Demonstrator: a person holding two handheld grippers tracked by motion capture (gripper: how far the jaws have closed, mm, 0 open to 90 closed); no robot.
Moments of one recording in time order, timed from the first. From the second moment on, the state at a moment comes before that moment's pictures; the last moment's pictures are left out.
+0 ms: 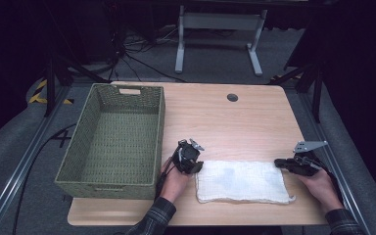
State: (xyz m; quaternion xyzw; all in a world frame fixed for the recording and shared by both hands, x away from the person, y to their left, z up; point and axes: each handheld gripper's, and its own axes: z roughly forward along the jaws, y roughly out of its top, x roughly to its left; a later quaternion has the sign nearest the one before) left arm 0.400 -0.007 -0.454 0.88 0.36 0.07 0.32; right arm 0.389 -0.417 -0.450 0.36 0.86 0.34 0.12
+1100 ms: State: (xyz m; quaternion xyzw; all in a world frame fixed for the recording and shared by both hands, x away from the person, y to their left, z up) left arm 0.388 0.000 -0.417 0.84 0.36 0.12 0.39; right arm 0.391 -0.432 -0.419 0.36 0.83 0.38 0.17
